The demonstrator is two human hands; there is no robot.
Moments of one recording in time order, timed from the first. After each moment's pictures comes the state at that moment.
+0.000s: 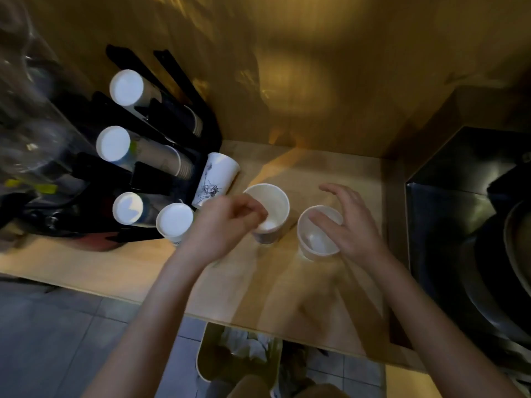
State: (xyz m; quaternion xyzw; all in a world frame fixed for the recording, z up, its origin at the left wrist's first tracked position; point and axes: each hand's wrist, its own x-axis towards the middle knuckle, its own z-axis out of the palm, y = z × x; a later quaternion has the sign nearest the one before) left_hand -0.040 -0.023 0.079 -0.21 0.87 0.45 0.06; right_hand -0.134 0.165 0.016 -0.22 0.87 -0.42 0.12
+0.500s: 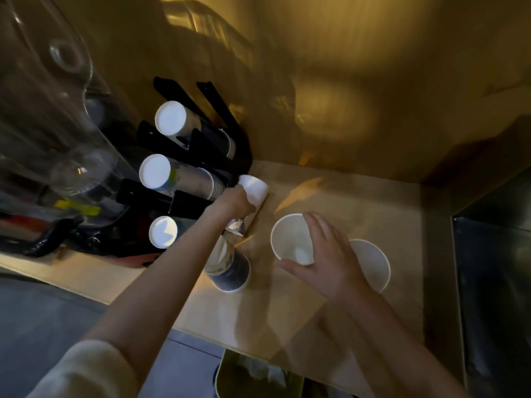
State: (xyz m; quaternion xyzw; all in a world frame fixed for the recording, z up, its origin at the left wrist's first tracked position) left_hand -0.140 -0.125 0.013 -0.30 0.90 0.18 0.24; right_hand -0.117 0.089 0.013 -0.32 0.90 -0.26 0.16
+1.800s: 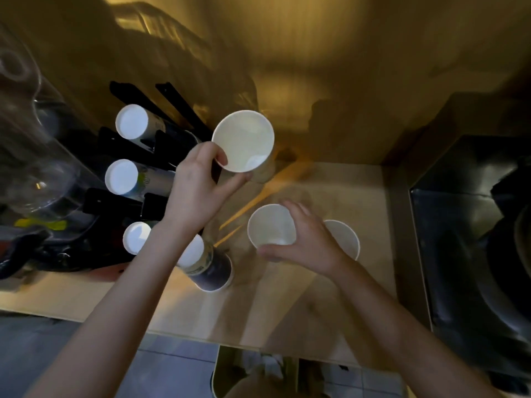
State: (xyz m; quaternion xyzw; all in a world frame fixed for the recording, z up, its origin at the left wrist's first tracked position) left_hand -0.089 -0.090 0.086 -0.09 0.94 0.24 -0.23; right_hand -0.119 0.098 0.026 -0.26 0.86 -0.39 0.21
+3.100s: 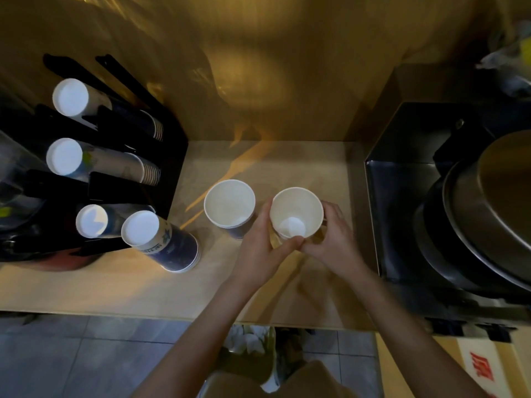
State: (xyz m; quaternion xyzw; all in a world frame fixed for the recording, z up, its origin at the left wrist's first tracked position) left_hand -0.047 0.062 -0.008 -0.09 0.85 0.52 -0.03; right_hand -0.105 0.206 -0.030 -0.13 0.88 -0.45 0.10
